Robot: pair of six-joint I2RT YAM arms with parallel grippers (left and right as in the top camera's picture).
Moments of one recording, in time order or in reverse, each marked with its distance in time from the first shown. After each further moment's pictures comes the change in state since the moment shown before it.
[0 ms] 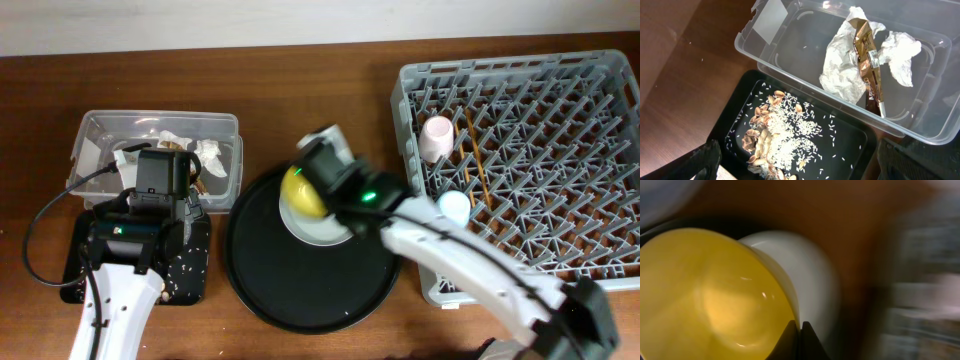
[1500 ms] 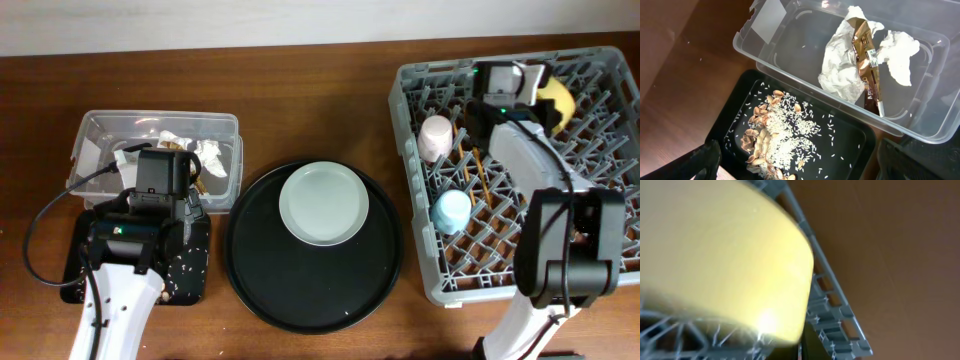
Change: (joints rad) left arm 0.000 0.000 0.000 -0.001 0.006 0.000; right arm -0.773 0.338 0.016 0.402 0.583 -0.291
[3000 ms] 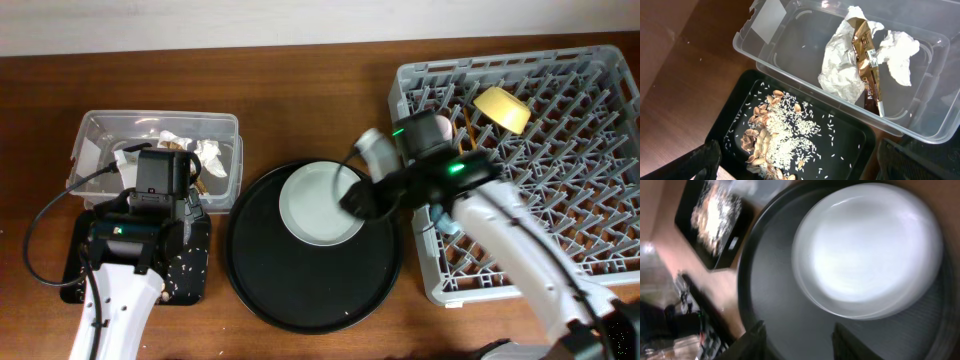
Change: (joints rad) left arm 0.000 0.000 0.000 0.000 0.000 0.000; right arm 0.438 -0.447 -0.184 -0.455 -1.680 0.153
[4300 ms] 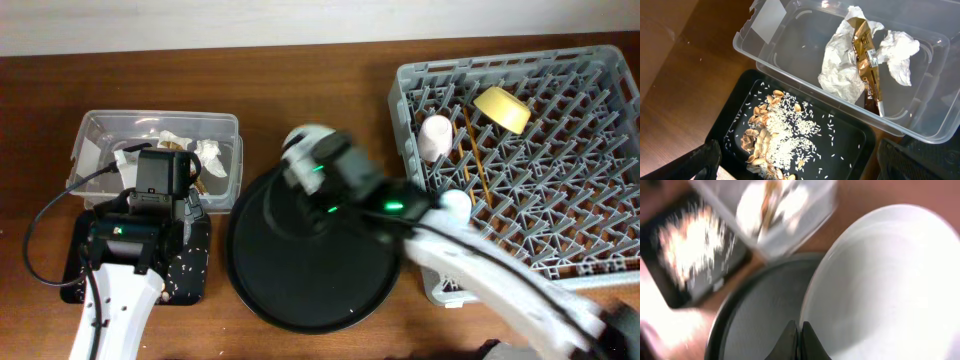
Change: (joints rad) left arm 0.000 0.000 0.000 0.000 0.000 0.000; right arm 0.277 -0.059 0.079 0.247 0.450 0.036
